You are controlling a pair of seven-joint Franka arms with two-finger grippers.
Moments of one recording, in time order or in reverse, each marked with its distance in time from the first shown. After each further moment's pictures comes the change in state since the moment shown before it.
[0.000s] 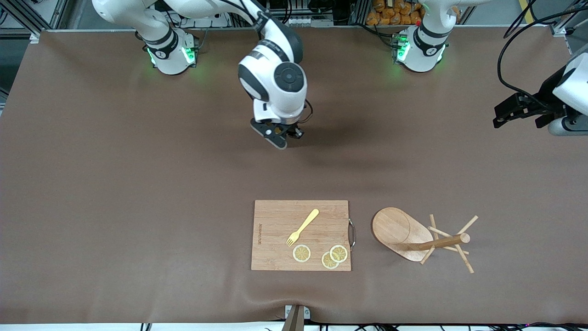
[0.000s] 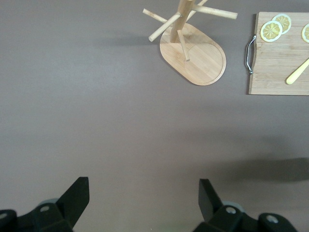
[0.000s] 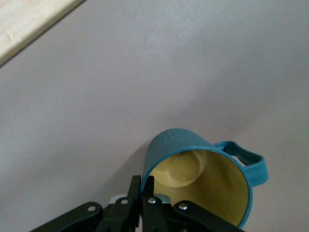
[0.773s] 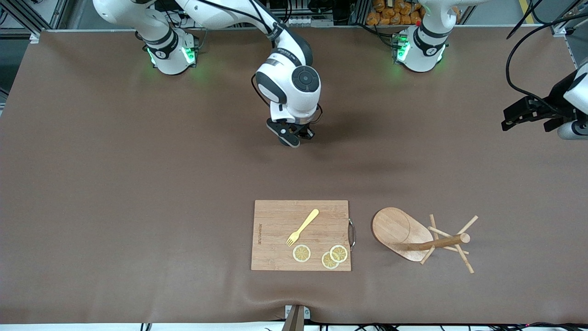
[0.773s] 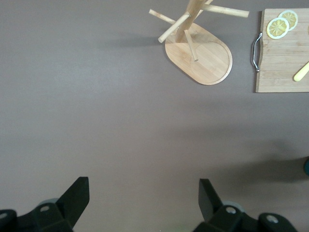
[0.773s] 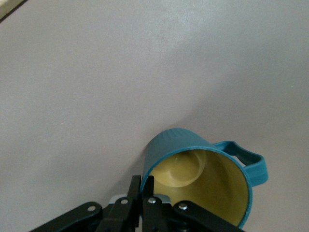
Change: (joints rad) left arm 0.042 0.009 0.001 0.000 0.000 0.006 0.079; right arm 0.043 0.070 -0.002 -0.006 -0.014 0.110 0.075
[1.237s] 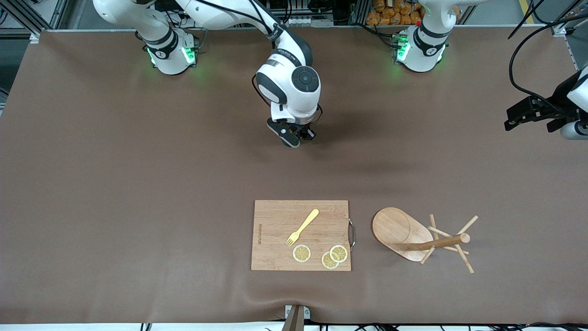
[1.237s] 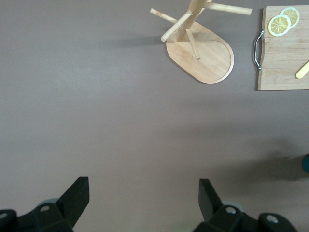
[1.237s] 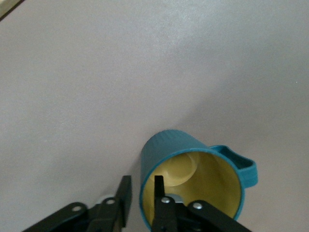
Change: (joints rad) left arm 0.007 0.001 -0.002 -0.003 0.000 -0.001 0.013; right arm 0.001 0.003 0.000 -0.004 0.000 0.011 0.013
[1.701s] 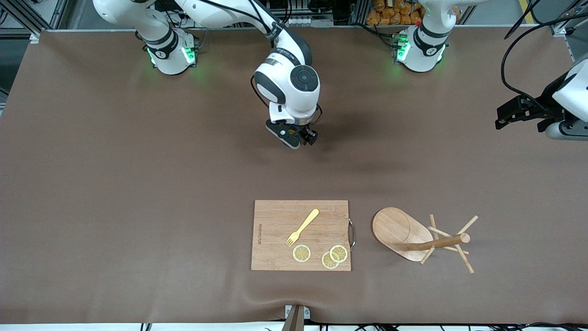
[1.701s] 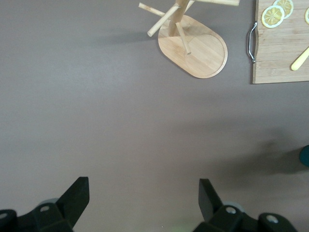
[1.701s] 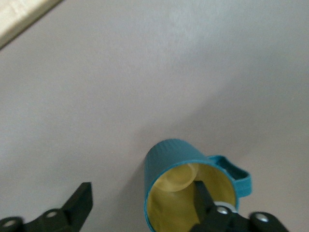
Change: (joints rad) left arm -0.006 0.002 -0.027 -0.003 0.000 -0.011 -0.003; right arm -0.010 -0.031 -0.018 0.022 -0.006 -0.050 -0.083
